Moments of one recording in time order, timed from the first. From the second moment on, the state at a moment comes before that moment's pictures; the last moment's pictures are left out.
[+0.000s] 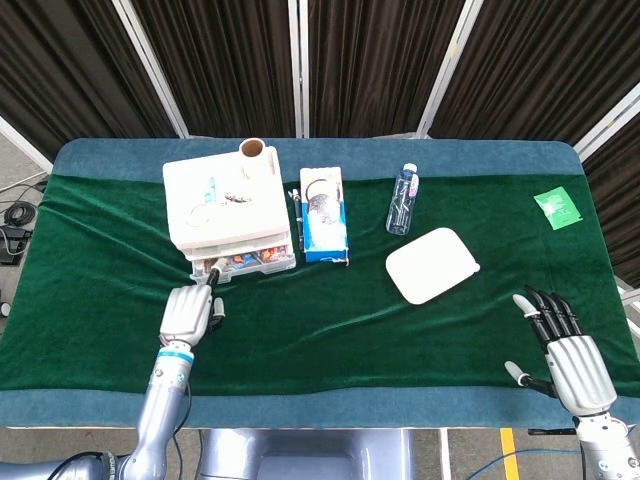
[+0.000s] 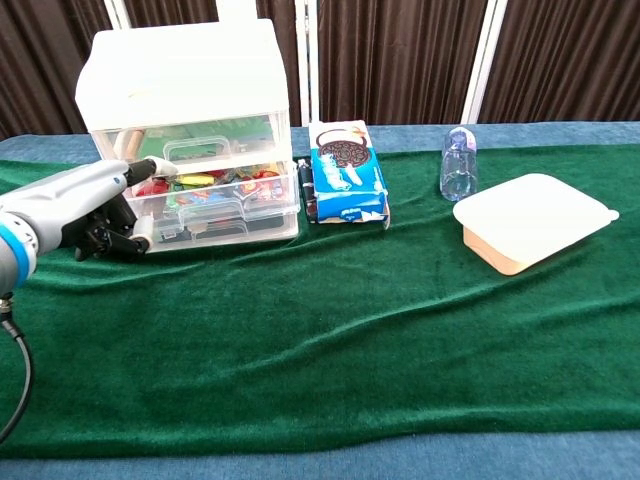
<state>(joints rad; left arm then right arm) -0.47 -1.71 -0.29 -1.85 0.89 1.30 0.80 0.10 -1.14 0.00 -1.57 -1.71 1.59 0.15</state>
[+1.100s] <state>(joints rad) -0.55 -1.70 -0.28 -1.87 0.80 1.30 0.69 0.10 -1.14 0.00 -1.57 -1.71 1.59 0.16</state>
